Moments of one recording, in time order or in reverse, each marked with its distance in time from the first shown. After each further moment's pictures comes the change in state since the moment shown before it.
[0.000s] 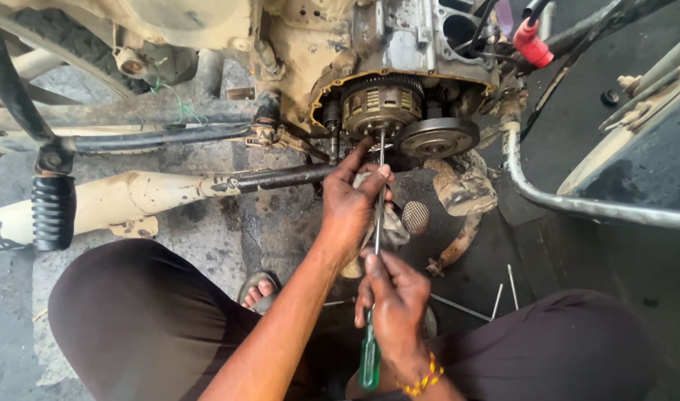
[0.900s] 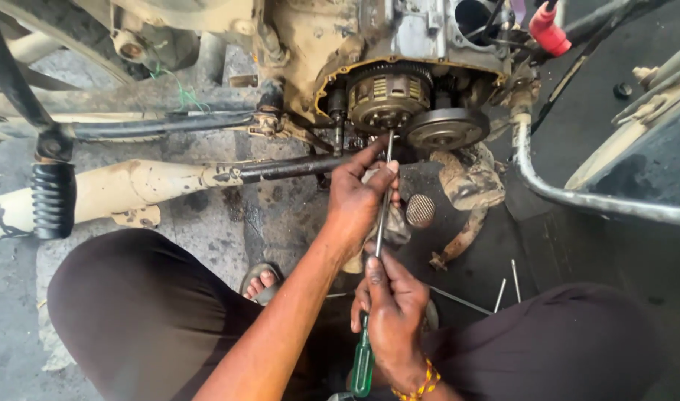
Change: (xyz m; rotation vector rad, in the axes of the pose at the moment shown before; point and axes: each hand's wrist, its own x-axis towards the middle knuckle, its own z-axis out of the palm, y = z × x) left_hand 0.002 -0.007 -0.002 -0.037 -0.039 -0.086; right_hand -0.008 -0.003 0.006 -0.065 -0.005 -0.006
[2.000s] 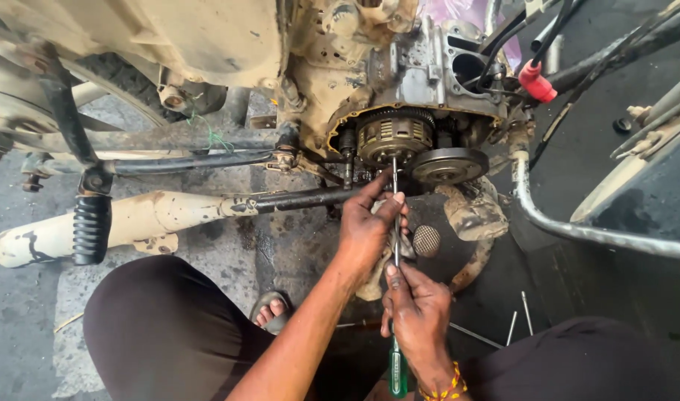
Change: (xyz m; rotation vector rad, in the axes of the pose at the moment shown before) left_hand 0.000 -0.004 0.001 -0.054 -0.024 0.013; right_hand 0.028 -0.013 -0.015 -0.167 -0.001 -0.014
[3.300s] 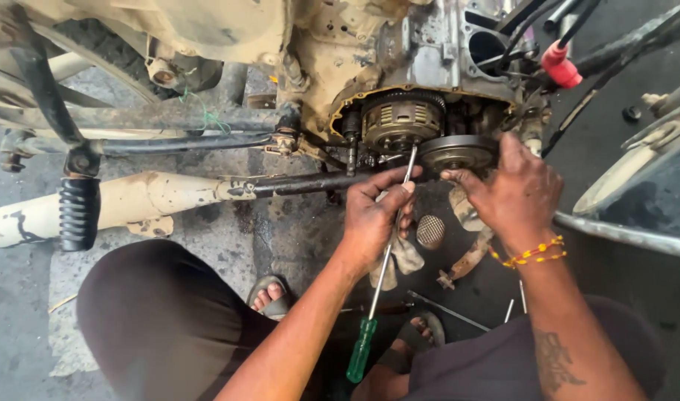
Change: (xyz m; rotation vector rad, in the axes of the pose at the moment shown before) left_hand -0.003 0.010 0.000 -0.086 -0.078 -0.044; right_hand 0.138 -0.096 -0.070 -1.350 0.200 -0.815
